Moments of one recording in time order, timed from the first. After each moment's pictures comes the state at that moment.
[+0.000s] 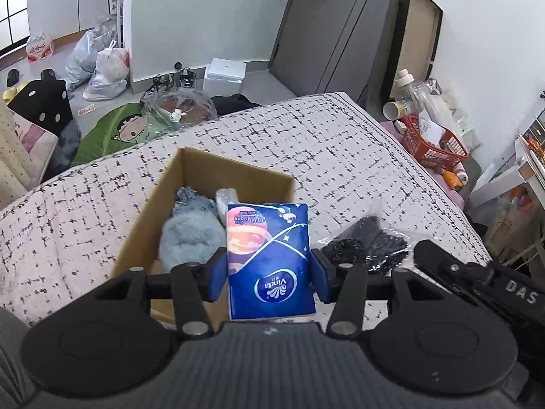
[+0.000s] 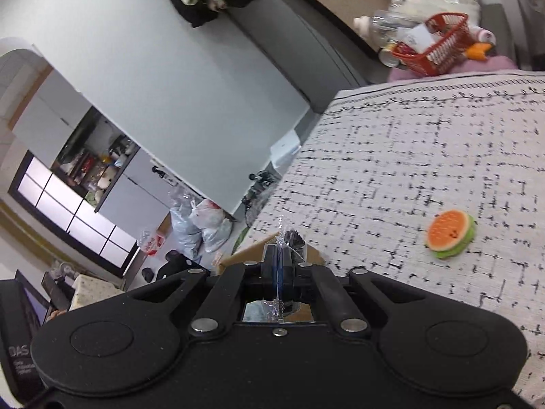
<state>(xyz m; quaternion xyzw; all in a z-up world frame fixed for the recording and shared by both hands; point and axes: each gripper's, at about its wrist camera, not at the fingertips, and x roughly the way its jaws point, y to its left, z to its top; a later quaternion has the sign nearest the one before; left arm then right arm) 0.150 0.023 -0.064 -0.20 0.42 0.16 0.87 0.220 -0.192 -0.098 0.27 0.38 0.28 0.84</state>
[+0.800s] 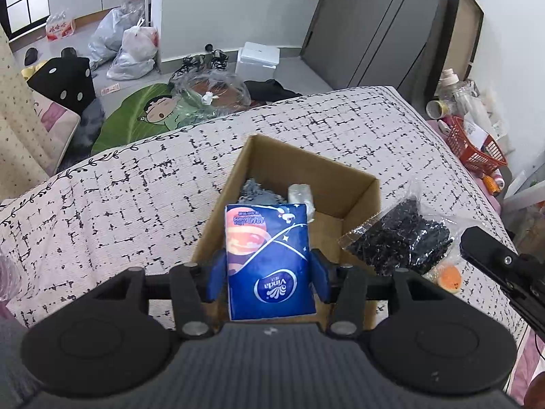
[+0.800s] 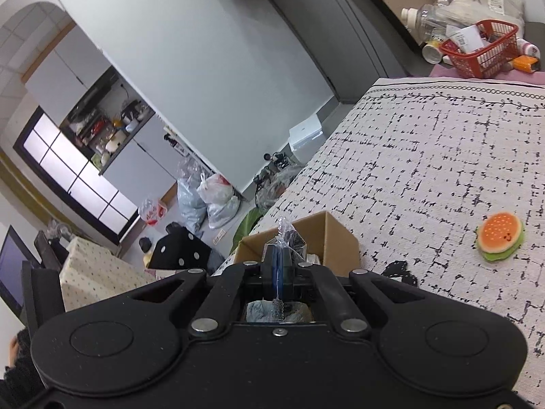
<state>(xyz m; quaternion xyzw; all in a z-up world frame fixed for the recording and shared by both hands) 0.144 0.094 -0.101 -0.21 0.44 0.19 0.85 0.215 -0.122 -0.098 0.20 0.39 0.32 0.84</state>
